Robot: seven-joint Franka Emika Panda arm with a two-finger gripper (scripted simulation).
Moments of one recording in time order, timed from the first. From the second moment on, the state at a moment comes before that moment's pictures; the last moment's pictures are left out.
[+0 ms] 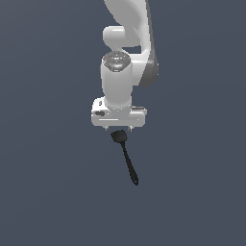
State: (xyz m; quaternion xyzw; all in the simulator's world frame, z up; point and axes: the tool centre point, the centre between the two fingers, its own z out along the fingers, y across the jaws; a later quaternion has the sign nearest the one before) arm -0.007 -0.018 0.179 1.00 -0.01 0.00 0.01
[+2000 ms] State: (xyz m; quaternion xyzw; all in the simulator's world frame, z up) arm 0.025 0.019 0.076 0.98 0.18 0.00 0.00
